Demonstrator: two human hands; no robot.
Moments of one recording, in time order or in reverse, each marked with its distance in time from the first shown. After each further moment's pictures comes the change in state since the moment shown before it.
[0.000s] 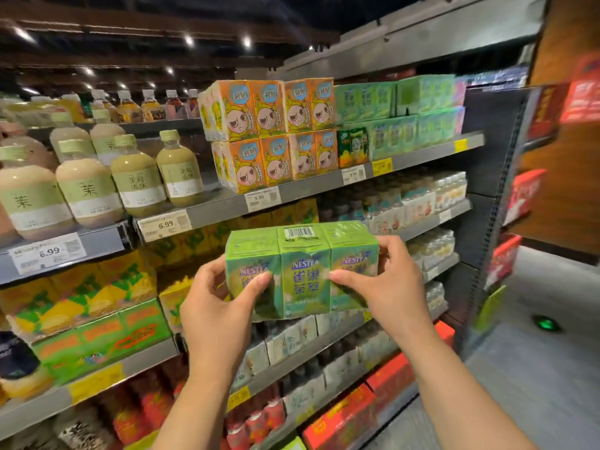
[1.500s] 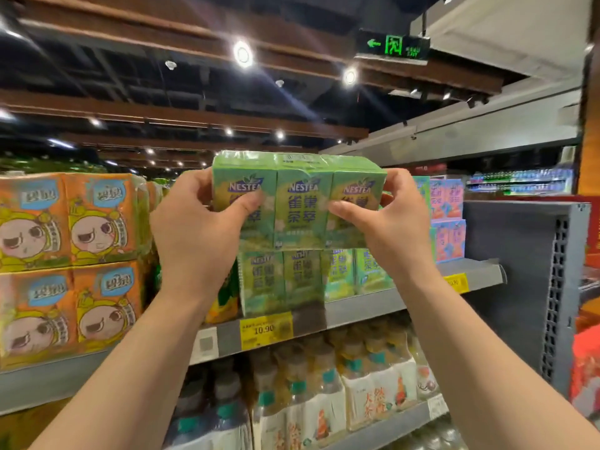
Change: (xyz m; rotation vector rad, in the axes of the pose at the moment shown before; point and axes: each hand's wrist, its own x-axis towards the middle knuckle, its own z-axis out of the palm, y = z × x) left_hand 0.264 0.101 0.459 0.166 0.337 0.483; right_hand 0.530 0.094 -0.175 0.157 0.102 -0.535
